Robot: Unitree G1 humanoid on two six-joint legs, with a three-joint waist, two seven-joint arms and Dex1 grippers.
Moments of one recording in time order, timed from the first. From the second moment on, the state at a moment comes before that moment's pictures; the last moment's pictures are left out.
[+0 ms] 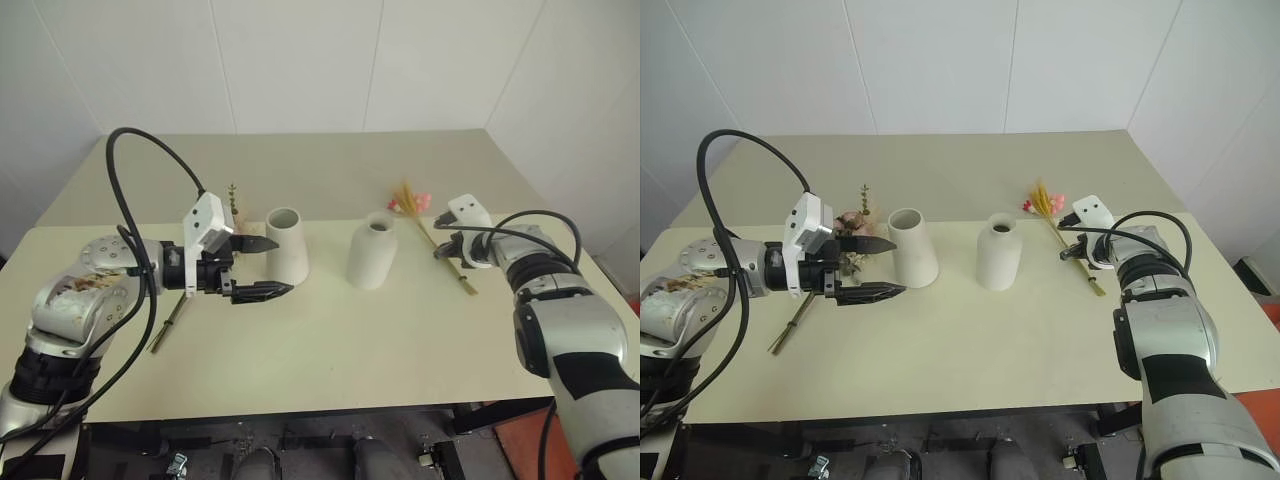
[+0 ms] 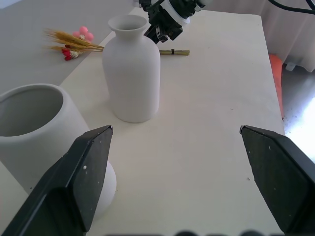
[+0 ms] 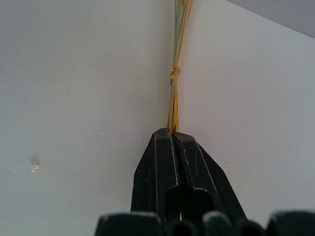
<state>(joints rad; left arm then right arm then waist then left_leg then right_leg) -0.55 0.84 0.02 -0.27 -0.62 0.72 -1.06 -1.24 -0.54 0.09 1.34 -0.14 0.36 0.63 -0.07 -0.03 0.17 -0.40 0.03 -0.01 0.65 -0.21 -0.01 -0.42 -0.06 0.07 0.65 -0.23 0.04</state>
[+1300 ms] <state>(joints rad) -0.53 0.87 0.04 -0.24 -0.63 0.74 -1.05 -0.67 -0.09 -0.23 -0.12 0.44 0.18 0.17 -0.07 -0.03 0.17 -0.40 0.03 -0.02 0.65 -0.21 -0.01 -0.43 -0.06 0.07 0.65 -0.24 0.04</state>
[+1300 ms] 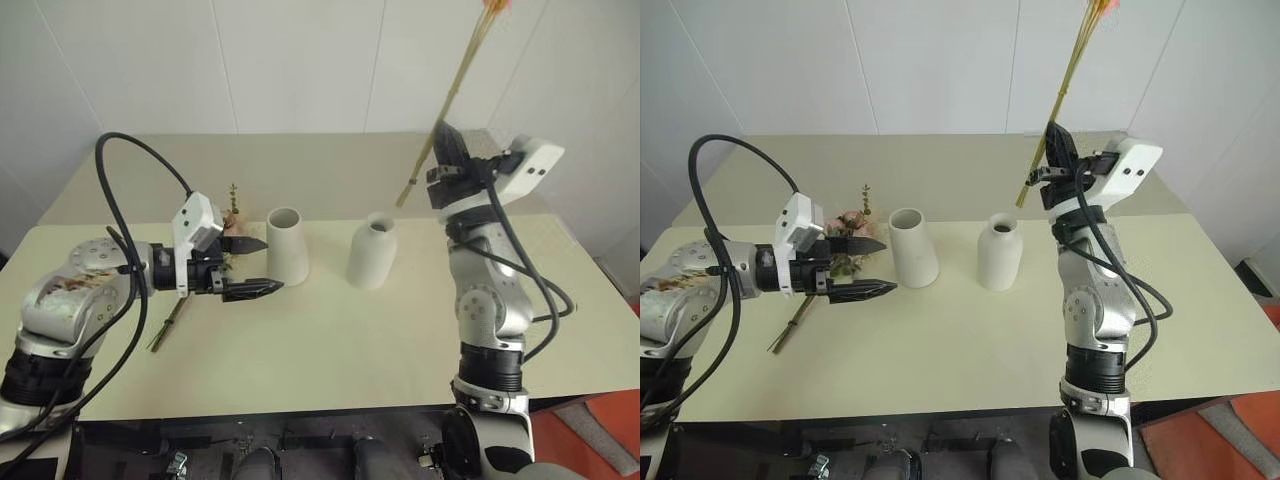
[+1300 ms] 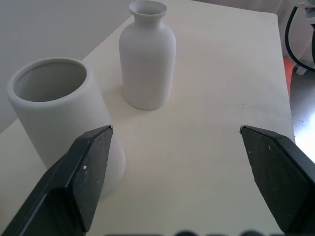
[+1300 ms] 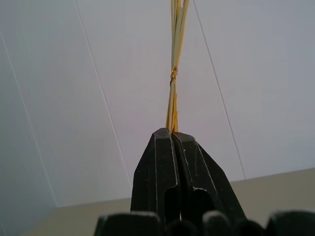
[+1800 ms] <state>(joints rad) -0.49 0.89 0.09 -0.28 -0.64 0.76 -1.03 -0.59 -0.03 -0.14 -0.04 0.37 0.04 0.22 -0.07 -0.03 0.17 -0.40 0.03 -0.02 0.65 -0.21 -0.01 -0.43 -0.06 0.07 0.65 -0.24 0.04</state>
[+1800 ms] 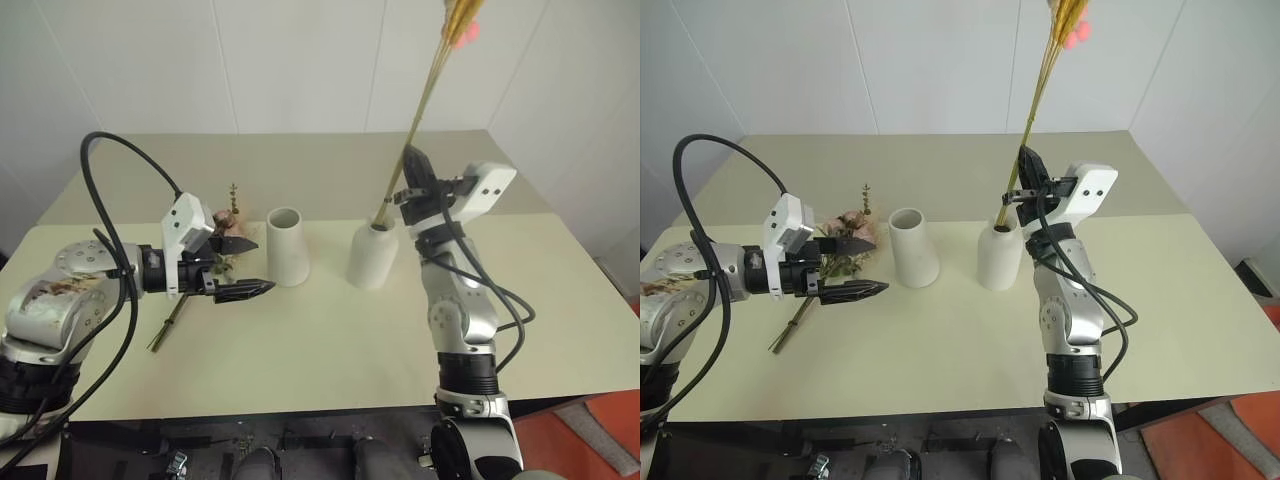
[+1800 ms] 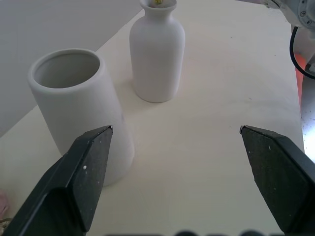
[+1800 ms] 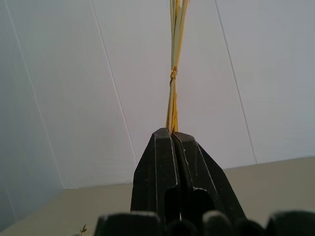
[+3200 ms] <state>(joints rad) -0.37 0.85 0.12 -0.36 -0.49 0.88 -0.70 -0.05 -0.52 -0.12 -0.54 0.47 0.32 0.48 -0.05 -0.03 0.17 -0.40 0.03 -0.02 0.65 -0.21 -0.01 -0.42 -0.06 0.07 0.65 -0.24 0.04</state>
